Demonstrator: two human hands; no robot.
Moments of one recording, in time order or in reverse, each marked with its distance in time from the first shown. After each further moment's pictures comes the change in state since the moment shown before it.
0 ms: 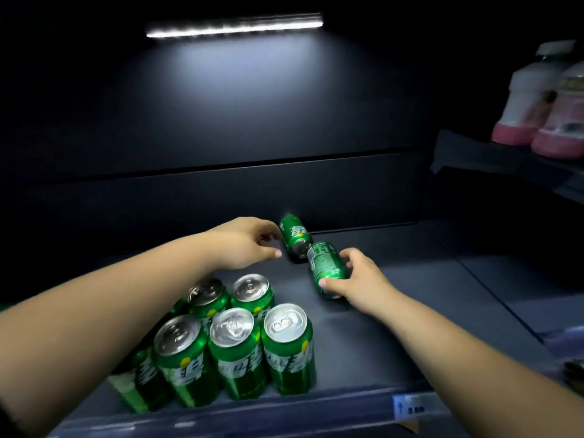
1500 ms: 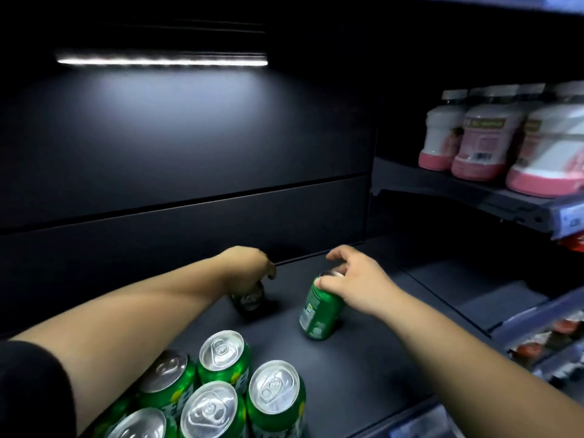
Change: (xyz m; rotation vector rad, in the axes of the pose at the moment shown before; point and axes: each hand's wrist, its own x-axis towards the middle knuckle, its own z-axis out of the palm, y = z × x) left_hand 0.120 0.003 0.029 0.671 -0.187 0.411; right_hand 0.000 -0.026 -0.057 0.028 0.221 0.062
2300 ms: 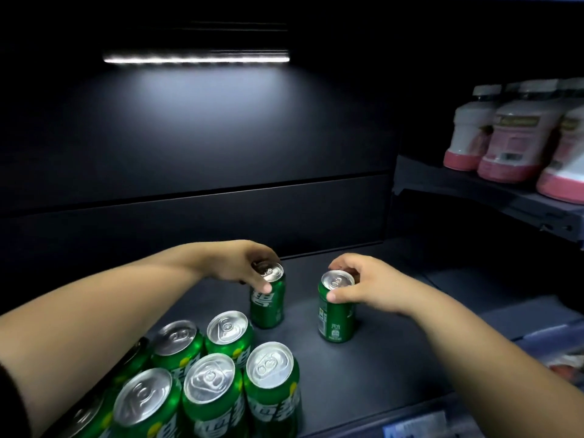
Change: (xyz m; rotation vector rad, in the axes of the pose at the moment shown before) left_hand -0.062 -0.002 -0.008 -0.980 -0.009 -0.122; right_hand 0.000 0.013 -0.022 0.035 -0.361 -0.163
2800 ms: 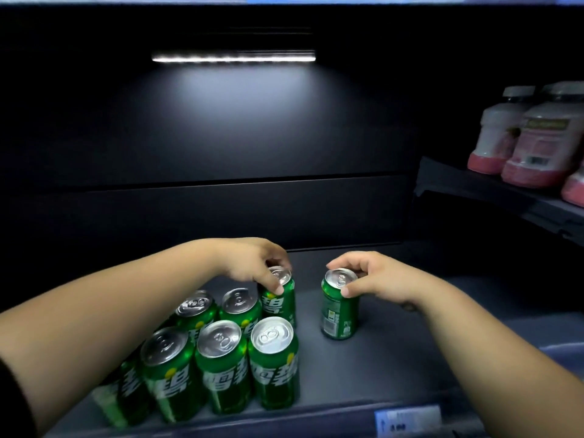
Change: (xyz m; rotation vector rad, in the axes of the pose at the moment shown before) left_hand -0.045 0.038 0.018 0.208 -0.005 -0.056; right_hand -0.003 -0.002 -0.008 0.208 -0.268 -0.051
